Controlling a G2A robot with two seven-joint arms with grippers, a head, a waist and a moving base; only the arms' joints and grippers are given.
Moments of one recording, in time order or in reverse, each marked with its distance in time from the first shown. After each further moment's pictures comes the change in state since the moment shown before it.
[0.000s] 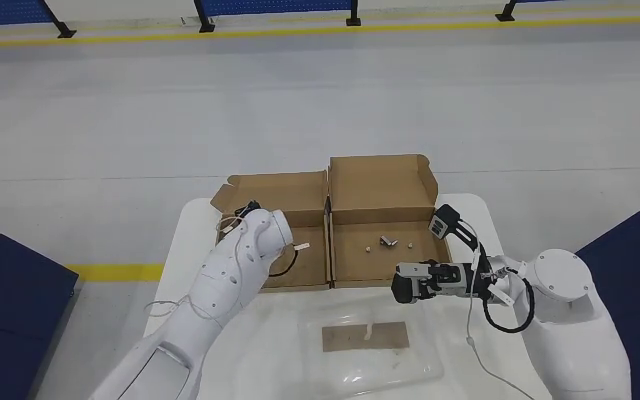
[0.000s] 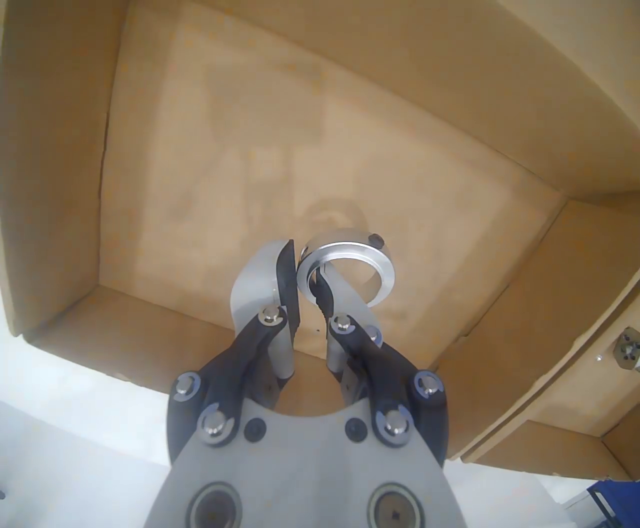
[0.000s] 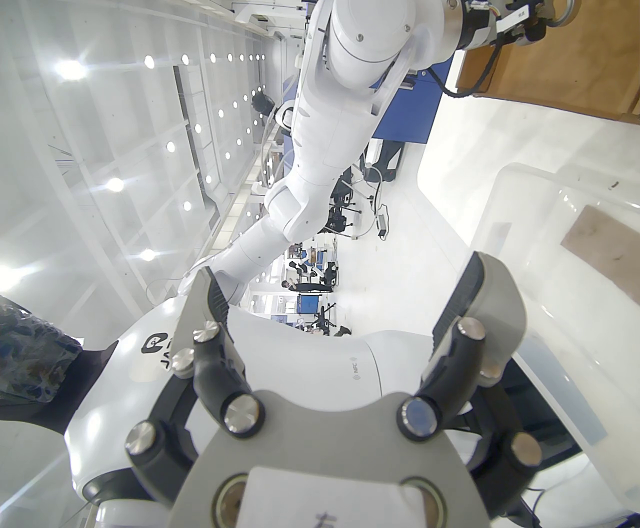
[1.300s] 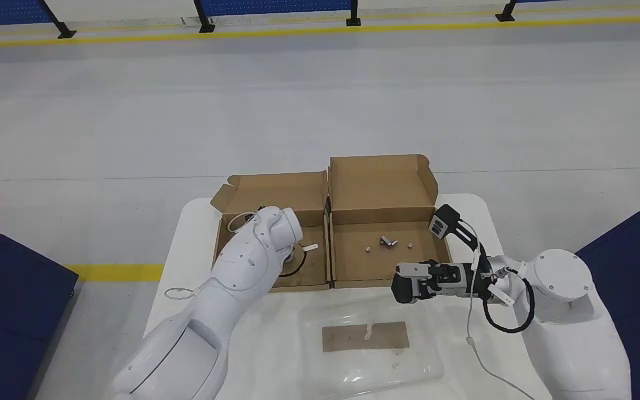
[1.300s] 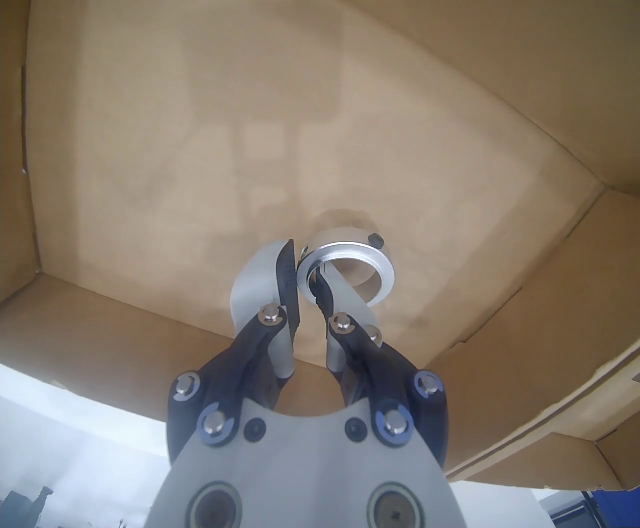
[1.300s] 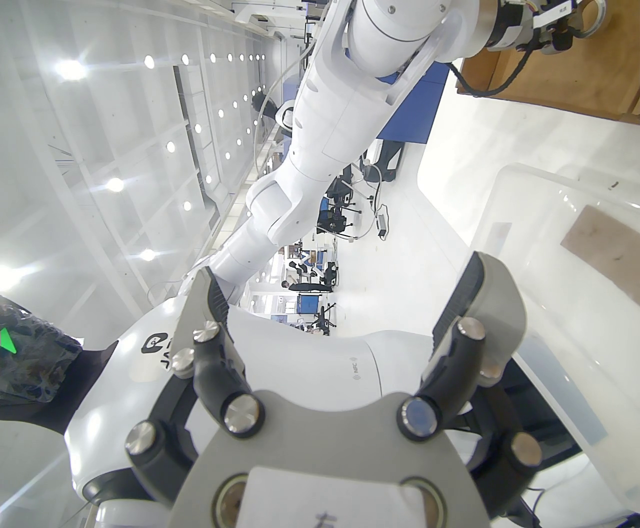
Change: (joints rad) left arm -0.139 -0.159 0.067 0.373 -0.152 -0.067 0.076; right arm 0.000 0.000 0.000 0.000 0.000 0.000 0.000
